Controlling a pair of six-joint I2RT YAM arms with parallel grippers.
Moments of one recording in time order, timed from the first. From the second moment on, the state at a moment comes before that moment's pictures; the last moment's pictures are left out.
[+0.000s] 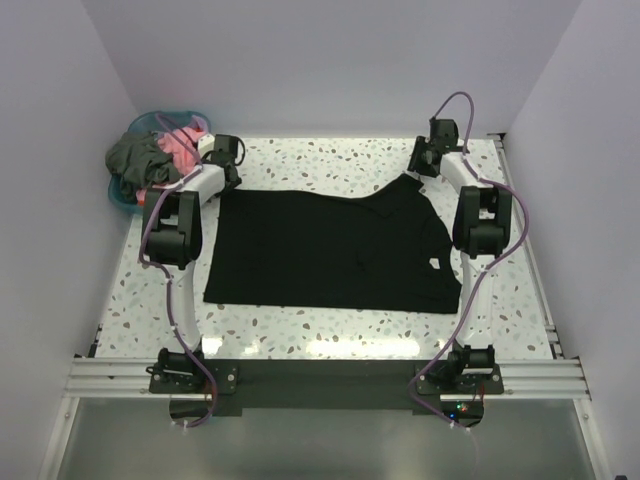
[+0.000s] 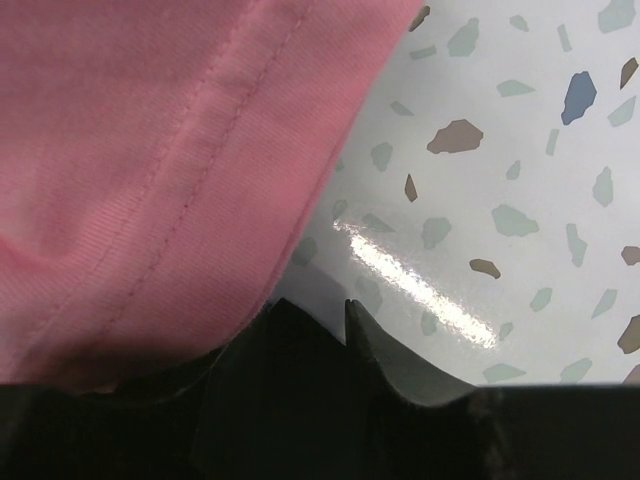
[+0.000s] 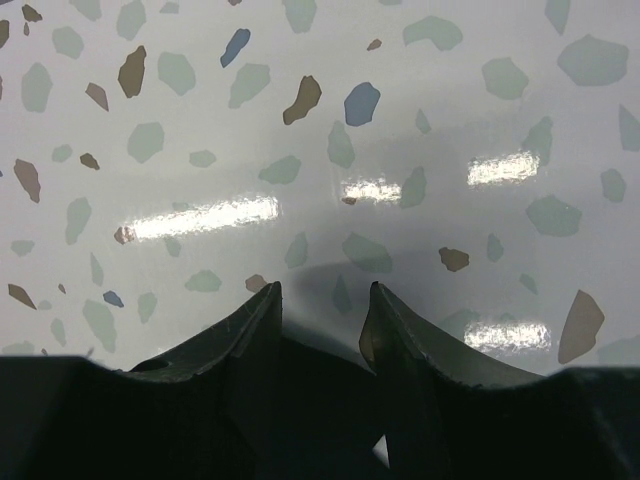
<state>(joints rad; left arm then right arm) -0.10 2.24 1.66 -0.34 -0.45 -0.62 0.02 2.42 2.00 -0.38 -0.02 0.29</state>
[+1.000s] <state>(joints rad) -0.10 2.24 1.65 -0.33 -0.45 -0.64 0.01 2.31 1.86 -0.38 0.04 0.29</state>
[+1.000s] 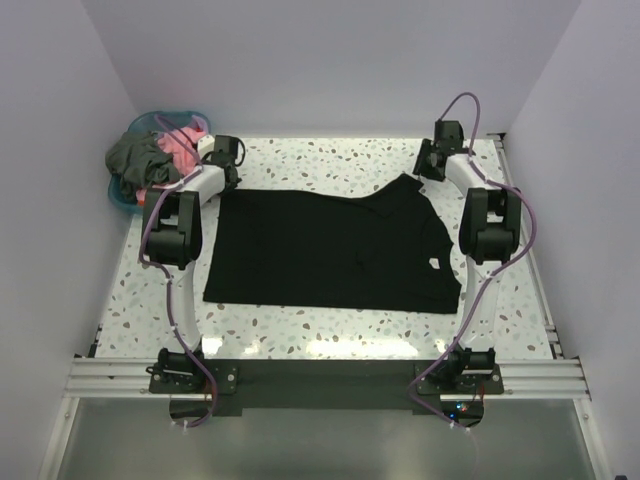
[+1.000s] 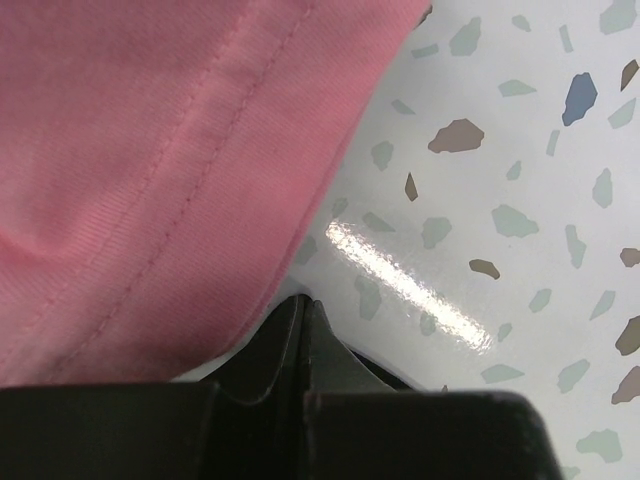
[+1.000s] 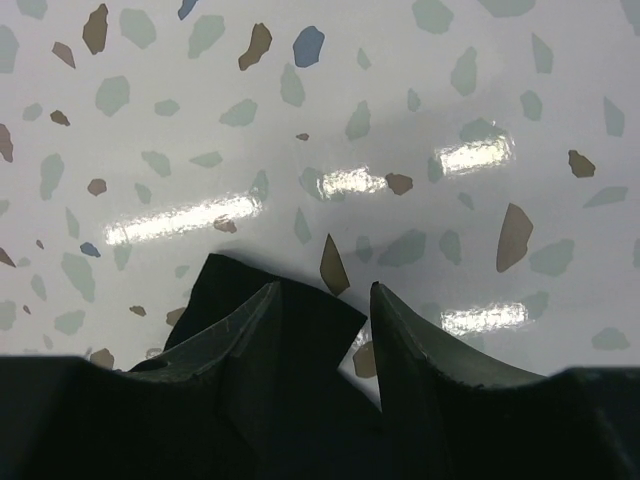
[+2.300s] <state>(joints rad) -0.10 2.22 1.61 -0.29 -0.43 -0.64 0.03 2.34 1.87 -0.42 0.09 0.30</state>
